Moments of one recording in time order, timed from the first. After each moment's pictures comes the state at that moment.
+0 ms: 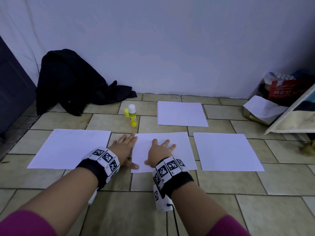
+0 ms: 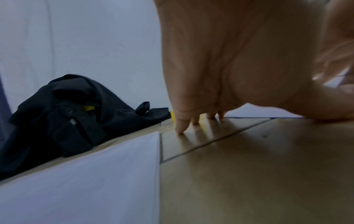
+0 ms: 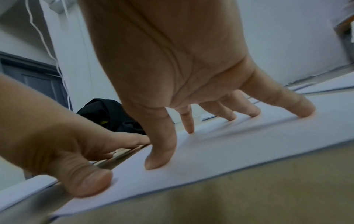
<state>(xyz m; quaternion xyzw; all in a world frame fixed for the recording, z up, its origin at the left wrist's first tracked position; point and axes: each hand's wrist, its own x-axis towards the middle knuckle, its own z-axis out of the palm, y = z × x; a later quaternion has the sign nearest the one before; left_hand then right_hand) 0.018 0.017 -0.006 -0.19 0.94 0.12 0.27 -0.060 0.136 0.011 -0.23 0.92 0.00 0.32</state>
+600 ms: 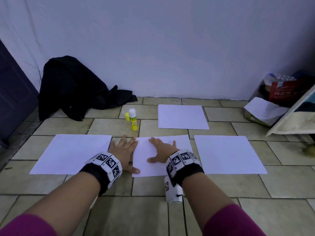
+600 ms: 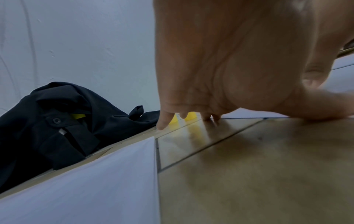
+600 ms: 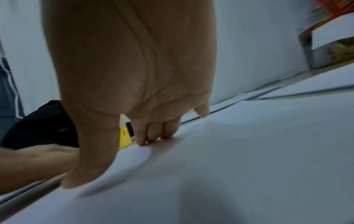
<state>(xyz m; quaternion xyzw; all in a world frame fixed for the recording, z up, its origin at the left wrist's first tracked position) 0.019 0.021 0.000 -0.20 0.94 0.01 0.29 -0.103 0.153 0.014 -0.44 0.84 -0.01 0.30</state>
